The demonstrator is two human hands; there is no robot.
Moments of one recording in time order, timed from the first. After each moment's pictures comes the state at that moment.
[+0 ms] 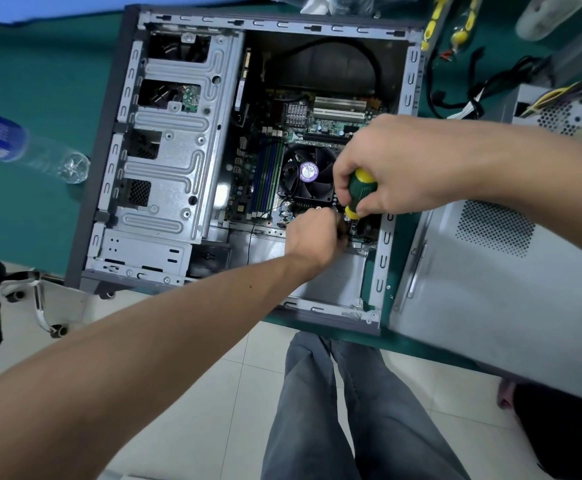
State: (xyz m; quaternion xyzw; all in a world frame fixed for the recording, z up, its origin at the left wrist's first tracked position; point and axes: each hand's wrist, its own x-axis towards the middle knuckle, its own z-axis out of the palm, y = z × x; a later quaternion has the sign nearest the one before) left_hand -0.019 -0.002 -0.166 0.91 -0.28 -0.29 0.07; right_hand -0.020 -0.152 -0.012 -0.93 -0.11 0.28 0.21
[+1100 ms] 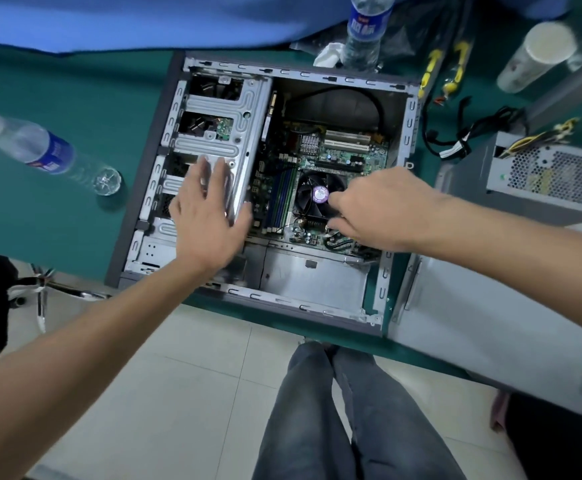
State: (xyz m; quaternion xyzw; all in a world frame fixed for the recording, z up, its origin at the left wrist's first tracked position) left_hand 0.052 0.121 -0.082 0.97 -0.19 -0.11 0.10; right_hand -0.028 -0.119 -0.019 -0.97 -0.14 0.22 -0.02
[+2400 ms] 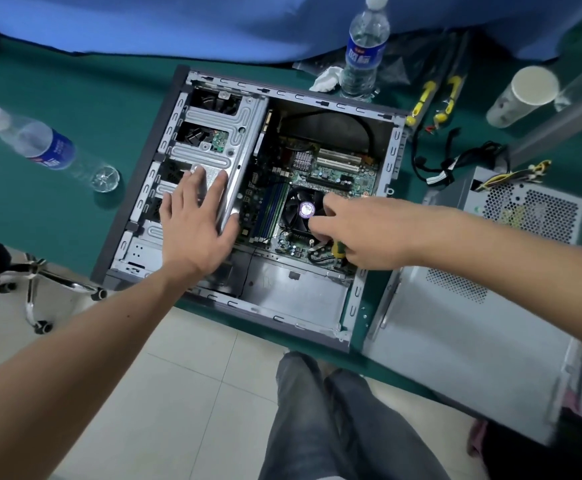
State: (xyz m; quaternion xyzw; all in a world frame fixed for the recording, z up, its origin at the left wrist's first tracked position) left_hand 0.053 0.121 -0.091 0.98 -0.19 -0.07 0.08; right_hand -0.027 -0.141 -0.005 -0.93 -0.21 0.30 0.06
